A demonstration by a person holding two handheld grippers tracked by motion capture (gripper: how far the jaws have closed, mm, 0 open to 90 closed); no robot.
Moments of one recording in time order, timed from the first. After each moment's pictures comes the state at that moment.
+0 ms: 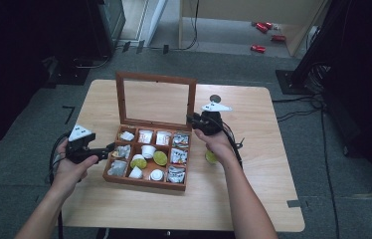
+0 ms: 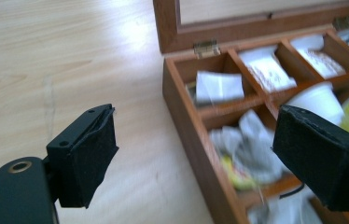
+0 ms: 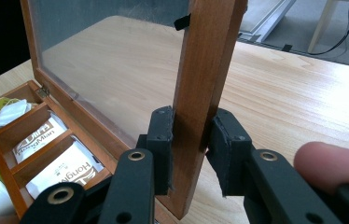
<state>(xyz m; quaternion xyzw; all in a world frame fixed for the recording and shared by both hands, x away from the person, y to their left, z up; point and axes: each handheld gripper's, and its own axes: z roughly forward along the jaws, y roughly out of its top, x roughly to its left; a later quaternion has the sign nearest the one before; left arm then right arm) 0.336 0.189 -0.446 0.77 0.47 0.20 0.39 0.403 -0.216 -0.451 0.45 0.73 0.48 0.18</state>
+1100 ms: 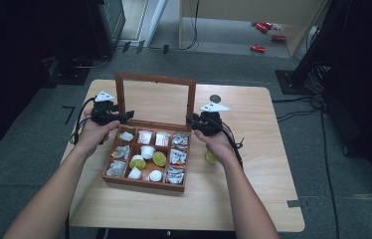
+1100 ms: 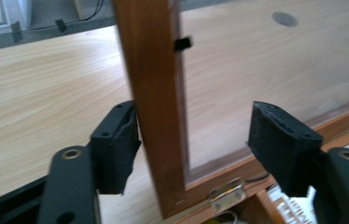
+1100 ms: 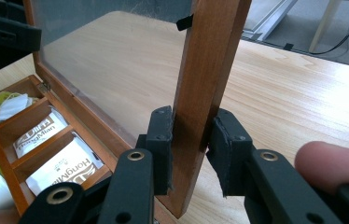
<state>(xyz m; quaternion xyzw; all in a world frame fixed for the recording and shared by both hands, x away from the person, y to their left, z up) 0.445 0.144 -0.438 0.78 0.44 0.17 0.42 0.401 -0.213 -0.449 0.44 0.74 0.47 0.18</state>
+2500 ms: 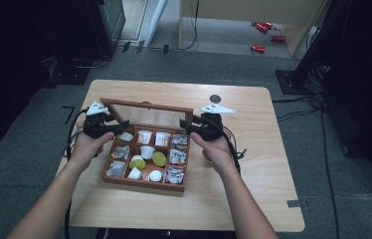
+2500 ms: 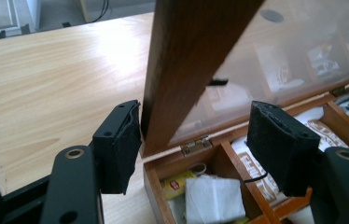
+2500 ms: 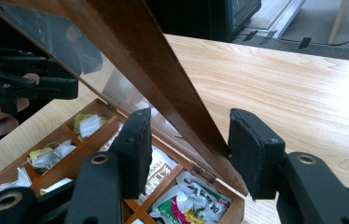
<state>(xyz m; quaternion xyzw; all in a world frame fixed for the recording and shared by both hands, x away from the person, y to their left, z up) 0.395 0.157 -0.435 0.77 0.44 0.18 0.43 0.357 -0.202 -0.402 0.47 0.71 0.50 0.14</state>
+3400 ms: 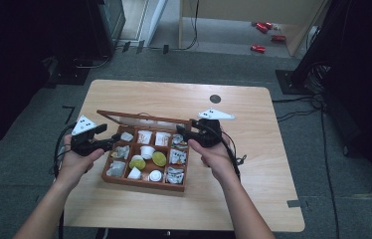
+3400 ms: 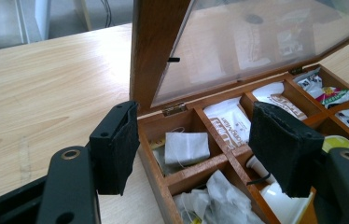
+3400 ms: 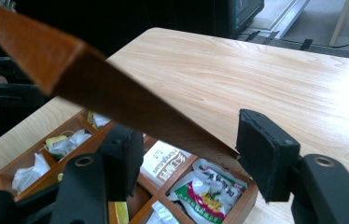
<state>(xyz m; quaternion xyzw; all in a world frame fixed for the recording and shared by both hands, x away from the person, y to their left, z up) 0.332 0.173 -0.423 0.76 0.42 0.20 0.44 0.334 -0.194 -0.397 0.46 0.72 0.50 0.14</state>
